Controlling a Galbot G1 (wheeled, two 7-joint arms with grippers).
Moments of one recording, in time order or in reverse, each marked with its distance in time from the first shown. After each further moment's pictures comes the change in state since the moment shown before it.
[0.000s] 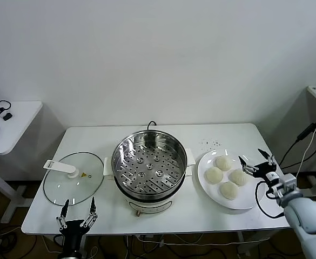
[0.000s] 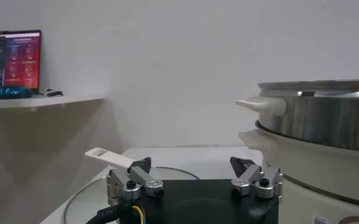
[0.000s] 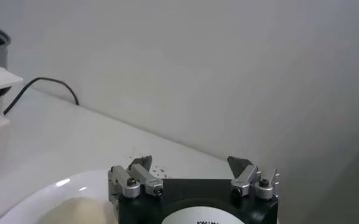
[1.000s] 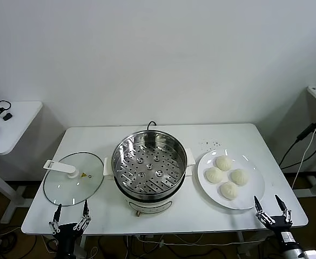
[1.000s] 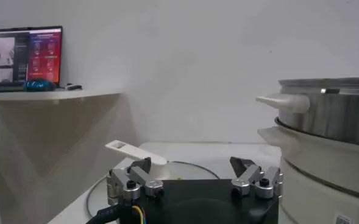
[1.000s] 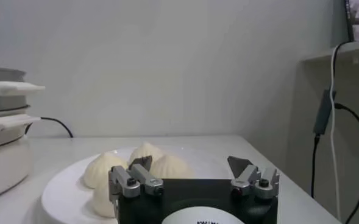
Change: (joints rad) left arm 0.012 -0.022 -0.040 0.002 -0.027 0.007 0.000; right arm -0.477 0.419 0.261 -0.104 0.241 0.671 0.023
